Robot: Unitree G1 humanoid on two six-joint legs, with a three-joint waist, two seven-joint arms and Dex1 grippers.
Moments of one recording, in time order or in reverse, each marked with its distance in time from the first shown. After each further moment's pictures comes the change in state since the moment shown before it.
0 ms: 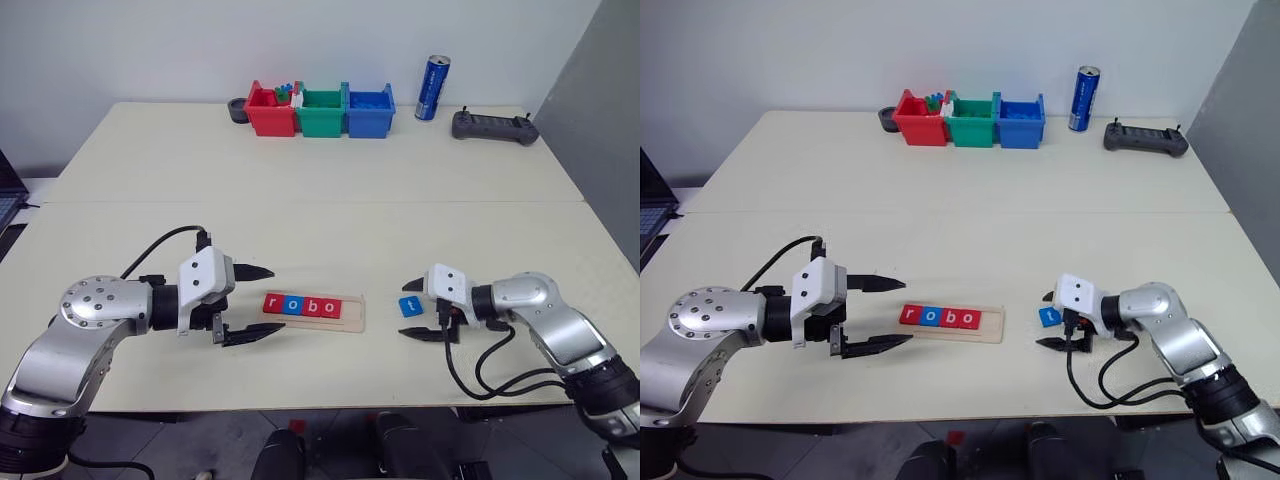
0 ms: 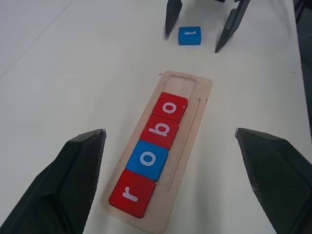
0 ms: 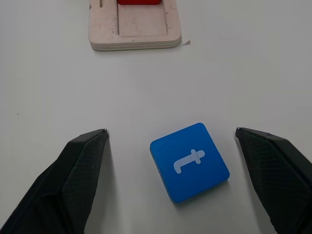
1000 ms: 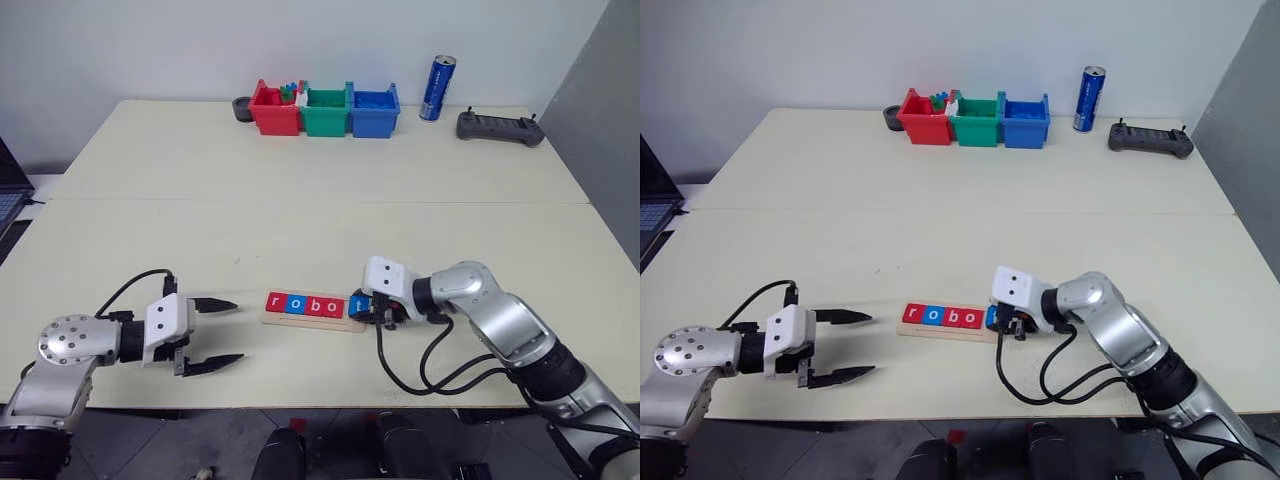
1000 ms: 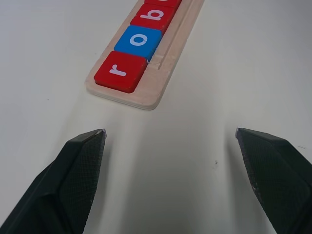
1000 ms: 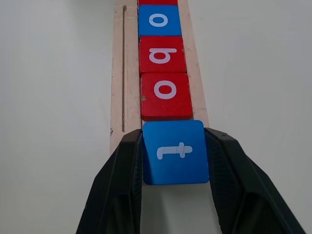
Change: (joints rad) left arm 0.118 -0.035 0.012 0.492 0.138 -0.582 -0.172; right arm -0.152 0.217 0.179 -0.205 -0.080 0.415 -0.163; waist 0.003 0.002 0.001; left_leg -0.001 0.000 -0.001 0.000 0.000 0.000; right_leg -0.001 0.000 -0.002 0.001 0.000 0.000
